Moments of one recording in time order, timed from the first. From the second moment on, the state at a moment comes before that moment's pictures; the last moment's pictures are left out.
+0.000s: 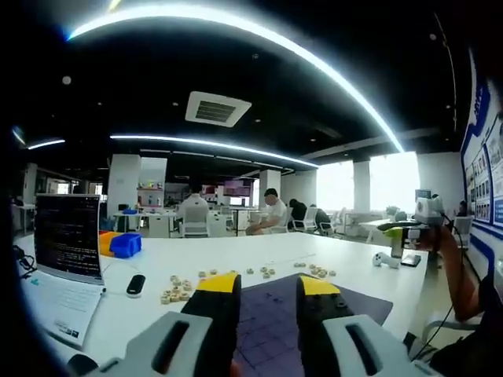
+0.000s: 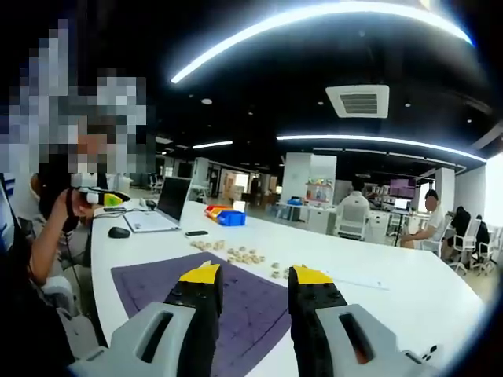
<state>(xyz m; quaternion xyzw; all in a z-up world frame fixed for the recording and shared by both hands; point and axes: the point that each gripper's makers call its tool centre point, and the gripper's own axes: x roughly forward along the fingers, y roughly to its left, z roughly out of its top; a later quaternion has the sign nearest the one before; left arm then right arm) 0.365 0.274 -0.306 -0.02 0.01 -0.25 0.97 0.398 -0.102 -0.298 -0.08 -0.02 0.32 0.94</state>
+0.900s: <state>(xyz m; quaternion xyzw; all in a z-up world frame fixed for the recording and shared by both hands) 0.484 0.286 -0.339 0.04 0.08 -0.25 0.96 0.405 -0.058 -0.328 -0.10 0.02 0.37 0.92</state>
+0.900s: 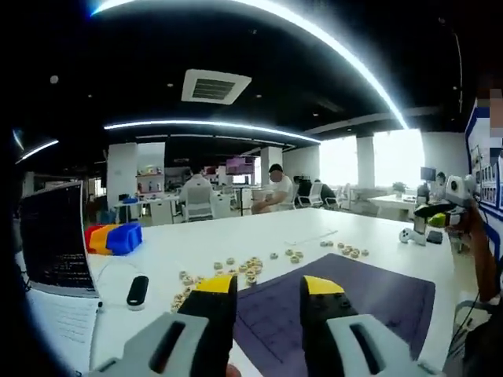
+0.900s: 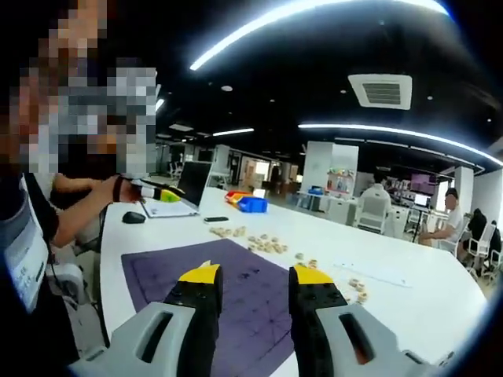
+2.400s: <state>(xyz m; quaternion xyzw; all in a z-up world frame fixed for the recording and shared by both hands) 0.688 0.186 -0.475 0.07 0.32 -0.26 0.91 0.408 -0.091 -0.316 -0.08 0.00 0.35 0.93</state>
